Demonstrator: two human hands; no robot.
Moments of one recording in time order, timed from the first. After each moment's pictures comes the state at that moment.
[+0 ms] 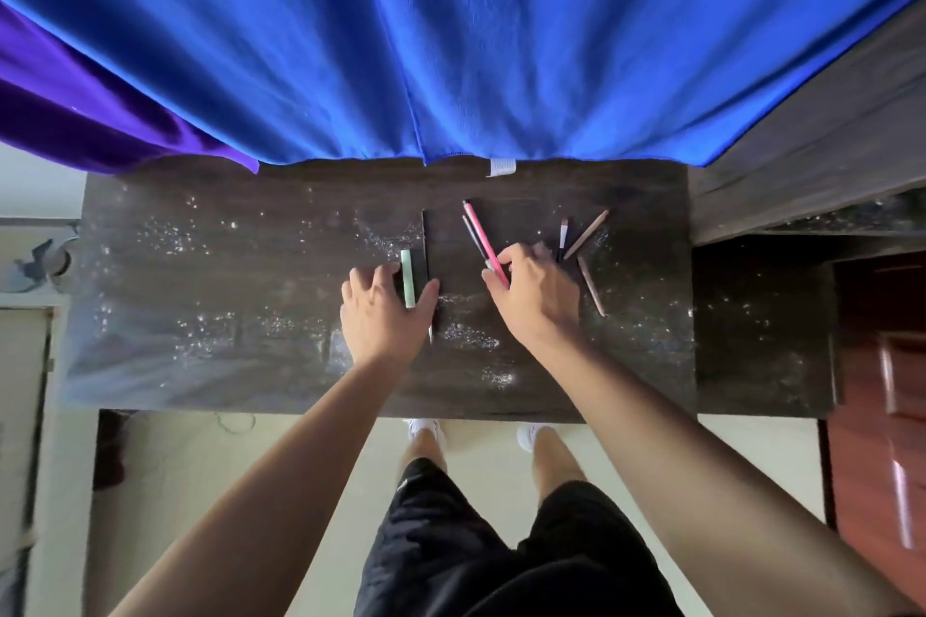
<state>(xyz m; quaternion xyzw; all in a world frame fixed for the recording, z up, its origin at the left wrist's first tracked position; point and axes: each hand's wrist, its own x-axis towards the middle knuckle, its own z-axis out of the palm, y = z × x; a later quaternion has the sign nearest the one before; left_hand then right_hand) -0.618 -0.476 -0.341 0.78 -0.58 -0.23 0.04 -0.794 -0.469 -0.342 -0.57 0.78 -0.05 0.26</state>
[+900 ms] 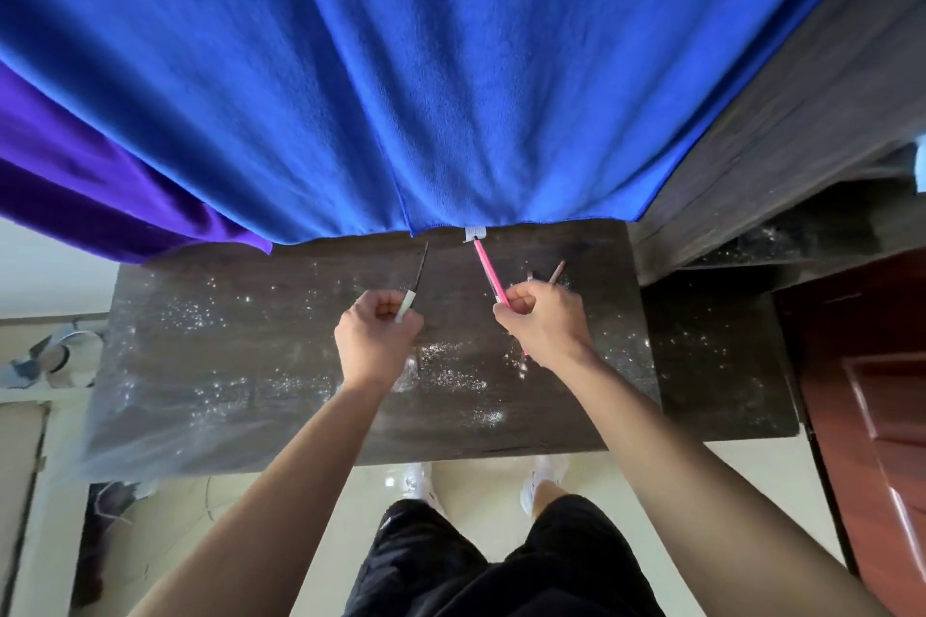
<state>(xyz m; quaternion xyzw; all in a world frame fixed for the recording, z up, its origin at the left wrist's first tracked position) -0.626 -0.497 -0.265 0.75 -0.49 -0.37 0.24 -0.832 -0.465 -0.289 -0.45 0.78 -0.24 0.36</state>
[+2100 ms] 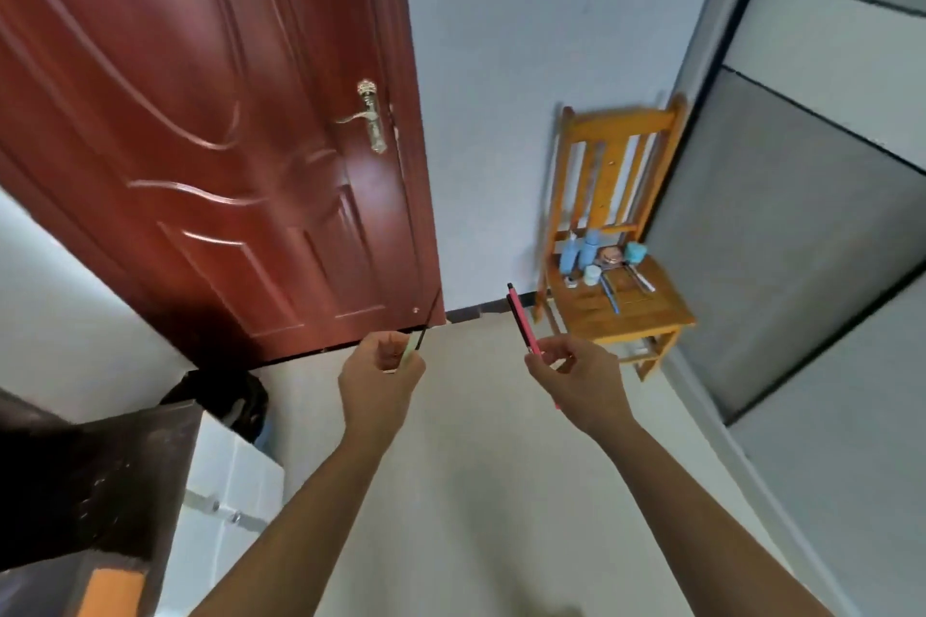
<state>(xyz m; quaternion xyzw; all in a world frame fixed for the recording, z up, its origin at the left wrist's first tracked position) -0.790 0.121 -0.147 -0.02 -0.82 -0.58 0.00 -0.695 0.342 -0.158 0.24 0.83 -0.48 -0.14</state>
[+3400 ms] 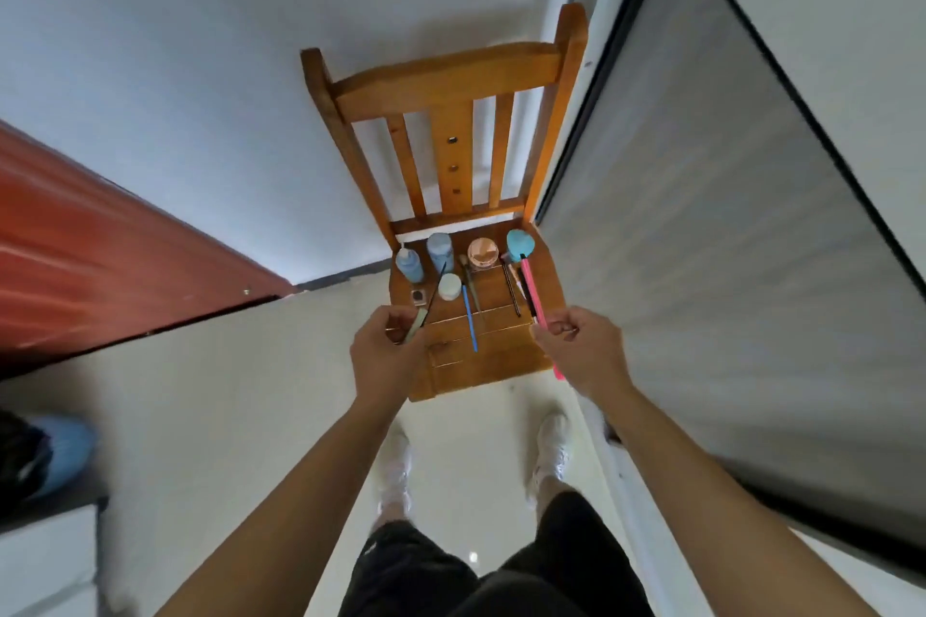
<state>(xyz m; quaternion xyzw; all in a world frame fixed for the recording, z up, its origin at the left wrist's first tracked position) -1.036 0.729 -0.296 0.06 -0.86 -0.47 -0.18 -0.930 0.941 -0.305 0.40 0.78 -0.49 0.05</state>
